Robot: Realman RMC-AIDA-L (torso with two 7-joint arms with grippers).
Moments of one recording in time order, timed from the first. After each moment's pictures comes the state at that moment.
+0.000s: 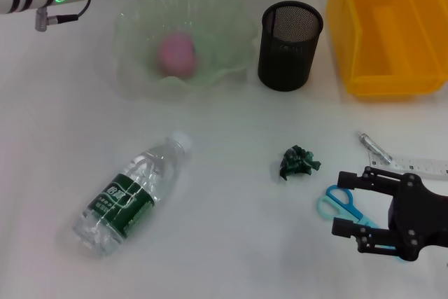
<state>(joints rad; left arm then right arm) -0.64 -2.07 1.18 1.01 2.01 0.86 -1.92 0.35 2.05 -0.47 -0.40 -2.14 -1.84 0.95</state>
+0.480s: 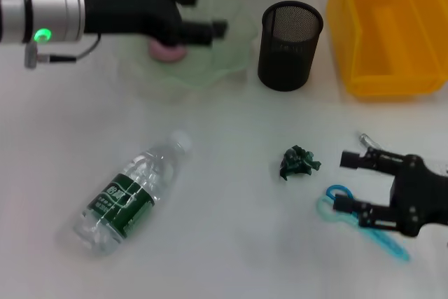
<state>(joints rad) -0.56 -2.06 1.12 1.12 1.90 1.35 -1.84 0.38 2.04 -0.43 -0.41 -2.13 -1.83 0.99</state>
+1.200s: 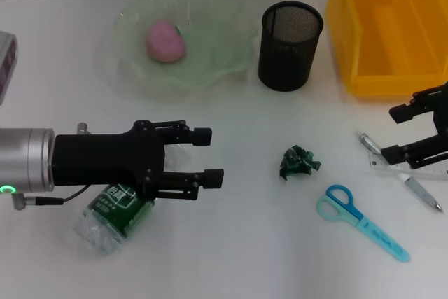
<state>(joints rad) -0.46 -2.06 0.94 0.65 1.82 1.74 -1.39 0.49 2.06 -0.90 -1.48 -2.35 -1.93 1.93</state>
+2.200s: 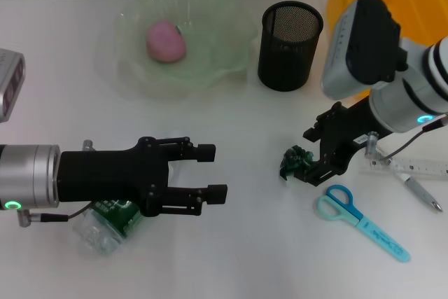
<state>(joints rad) -0.46 -2.07 0.94 0.59 1.83 1.74 -1.37 0.59 2.09 -1.51 -1.23 -2.47 -1.40 2.13</state>
